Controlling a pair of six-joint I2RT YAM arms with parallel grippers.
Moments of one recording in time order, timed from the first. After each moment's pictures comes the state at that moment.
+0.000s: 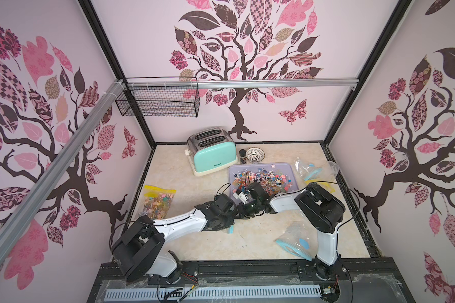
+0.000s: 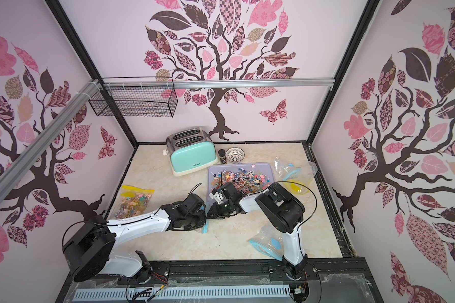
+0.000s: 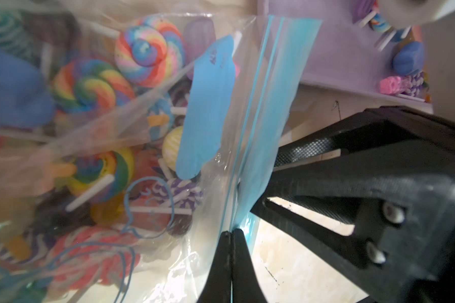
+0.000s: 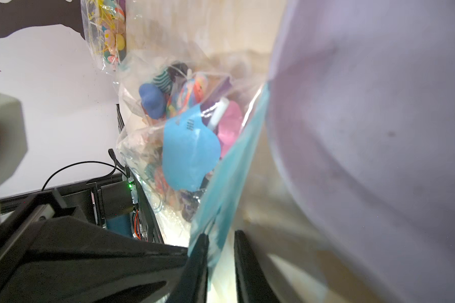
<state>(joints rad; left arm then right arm) -0.81 1.42 0.70 -0.39 0.07 -0.99 0.72 1.97 0.93 0.16 -0.77 0.66</state>
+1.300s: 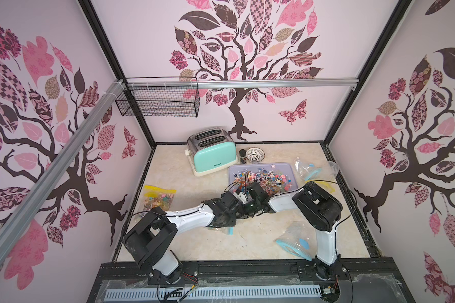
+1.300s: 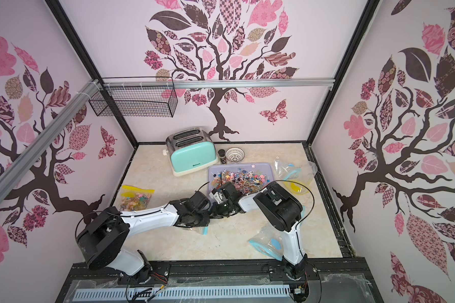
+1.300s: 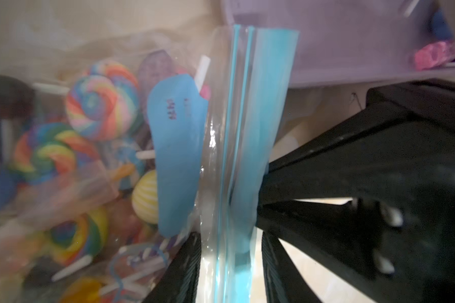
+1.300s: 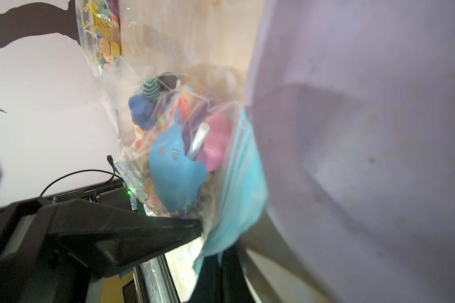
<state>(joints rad) -0.81 1.56 0.79 -0.44 0.02 -0.78 0.72 2.00 0.94 0.17 -0.77 0.69</state>
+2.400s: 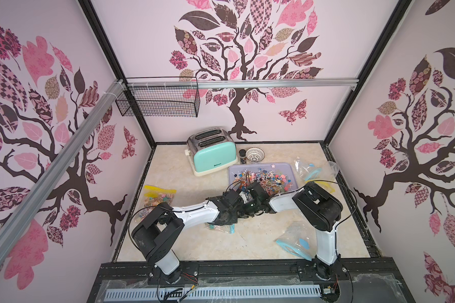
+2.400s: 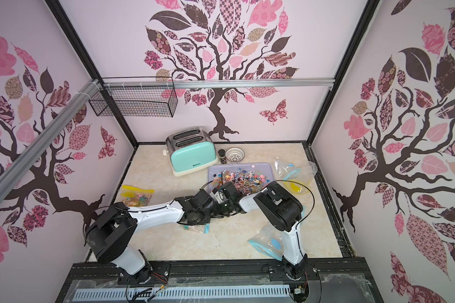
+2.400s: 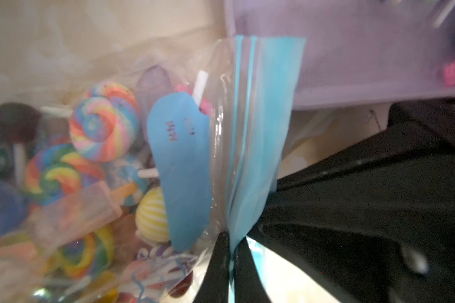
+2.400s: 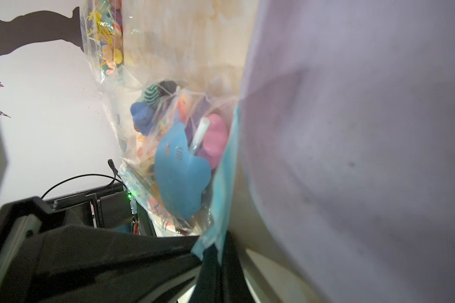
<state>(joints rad) -0.82 1.64 0.87 -0.50 -0.03 -0.78 0.71 2.00 0.93 0.21 -0.76 0.70</state>
